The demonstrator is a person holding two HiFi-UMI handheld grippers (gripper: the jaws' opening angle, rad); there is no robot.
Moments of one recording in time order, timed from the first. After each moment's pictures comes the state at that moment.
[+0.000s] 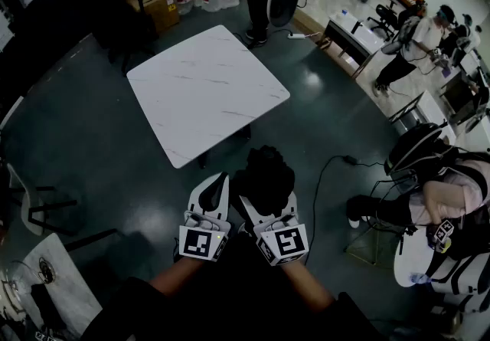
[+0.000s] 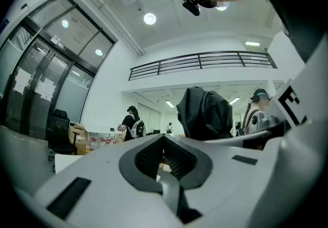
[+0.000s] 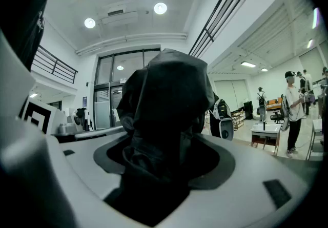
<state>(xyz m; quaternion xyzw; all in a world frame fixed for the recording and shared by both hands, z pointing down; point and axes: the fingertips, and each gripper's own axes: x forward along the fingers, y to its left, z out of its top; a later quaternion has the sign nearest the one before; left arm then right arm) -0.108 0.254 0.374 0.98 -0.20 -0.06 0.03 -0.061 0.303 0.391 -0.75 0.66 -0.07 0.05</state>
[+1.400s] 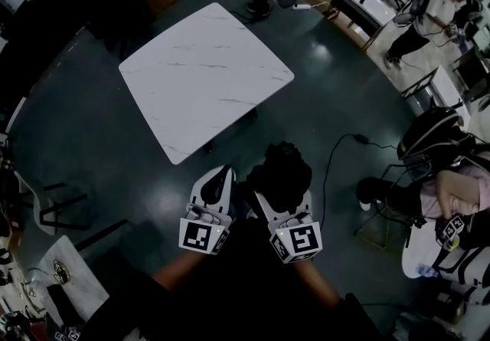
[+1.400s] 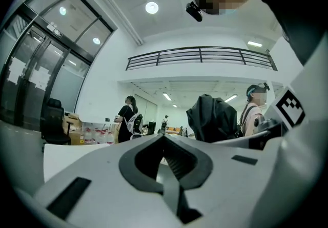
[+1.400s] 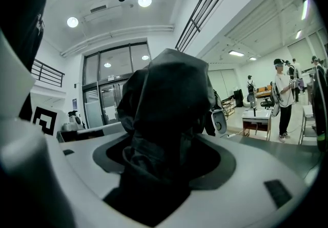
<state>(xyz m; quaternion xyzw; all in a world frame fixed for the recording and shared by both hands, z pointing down) -0.048 0.229 0.409 0.98 -0.18 -0.01 0.06 0.014 0.305 0.428 -0.77 0.63 -0.14 0.05</state>
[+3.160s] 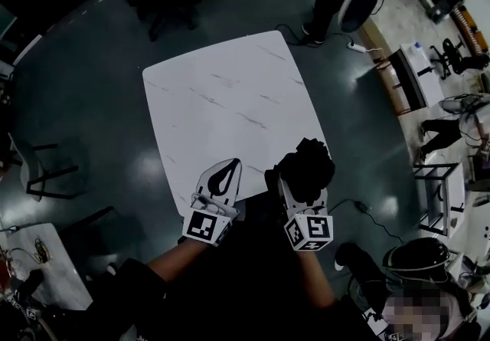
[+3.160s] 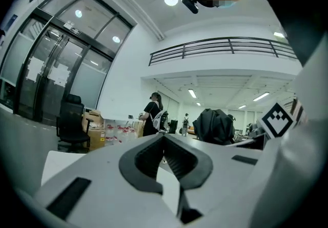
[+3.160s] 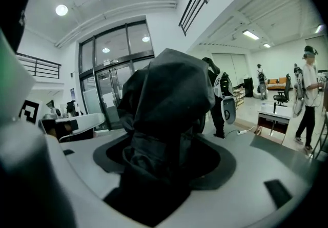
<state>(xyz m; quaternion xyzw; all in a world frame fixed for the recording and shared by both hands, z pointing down) 0.065 -0.117 0.442 0.95 -0.29 -0.01 0.10 0.196 -0.045 0.482 -0.73 0.65 -0.20 -0.02</state>
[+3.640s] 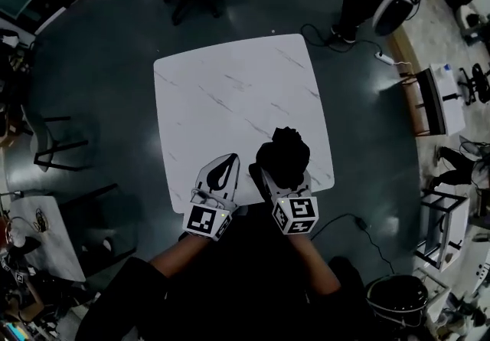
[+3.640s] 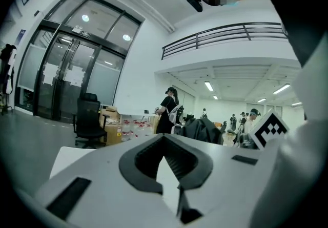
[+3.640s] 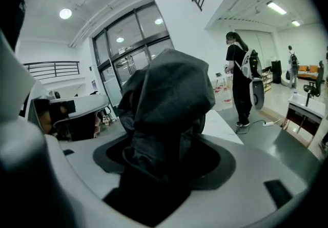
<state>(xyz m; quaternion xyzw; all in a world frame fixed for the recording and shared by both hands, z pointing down) 0.105 -0.178 0.469 0.92 -0.37 0.03 0.11 0.204 -0.145 0.551 -0.62 0.74 -0.26 -0.07</state>
